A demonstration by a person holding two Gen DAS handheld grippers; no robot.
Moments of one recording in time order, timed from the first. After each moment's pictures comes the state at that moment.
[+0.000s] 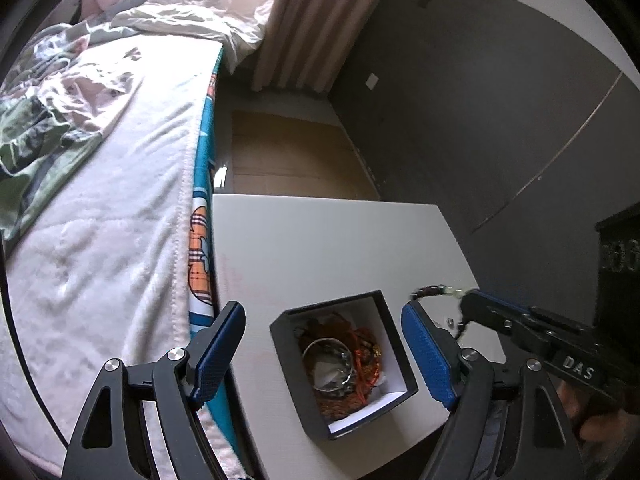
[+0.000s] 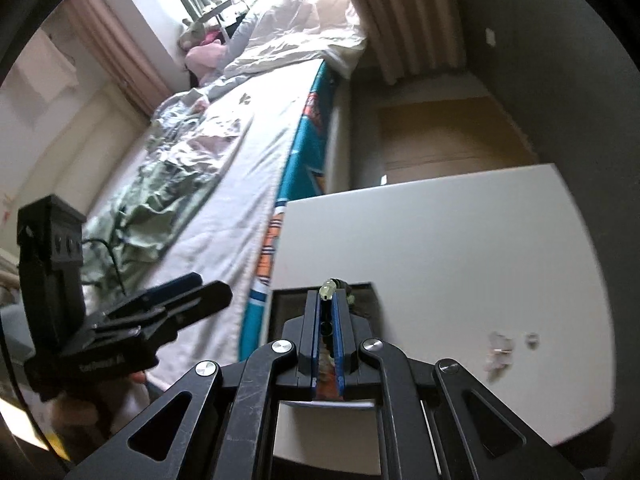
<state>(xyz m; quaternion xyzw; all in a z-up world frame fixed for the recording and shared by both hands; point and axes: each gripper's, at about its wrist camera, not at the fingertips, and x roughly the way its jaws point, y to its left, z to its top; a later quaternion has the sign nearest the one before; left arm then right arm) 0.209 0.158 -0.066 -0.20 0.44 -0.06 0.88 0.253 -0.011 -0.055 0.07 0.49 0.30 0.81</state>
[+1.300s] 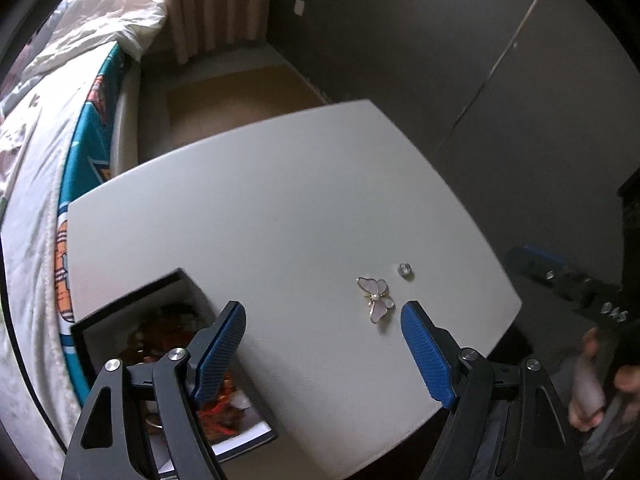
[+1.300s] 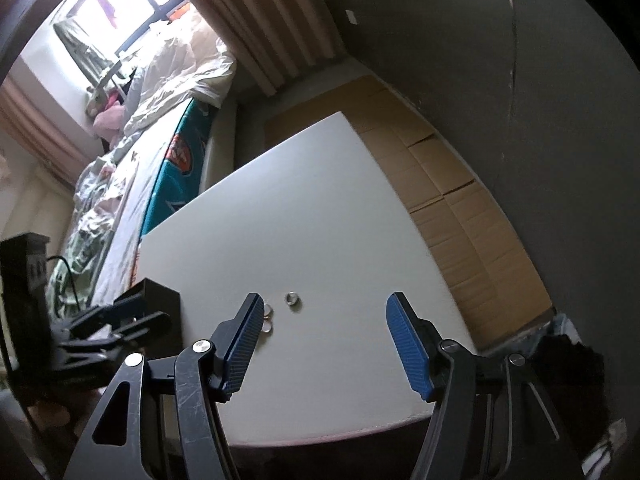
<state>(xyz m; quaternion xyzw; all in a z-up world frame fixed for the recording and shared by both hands) 0.267 -0.029 -0.113 -0.04 0.54 -0.11 0.84 0.261 -0.242 -0.119 0.15 0.50 0.14 0.84</state>
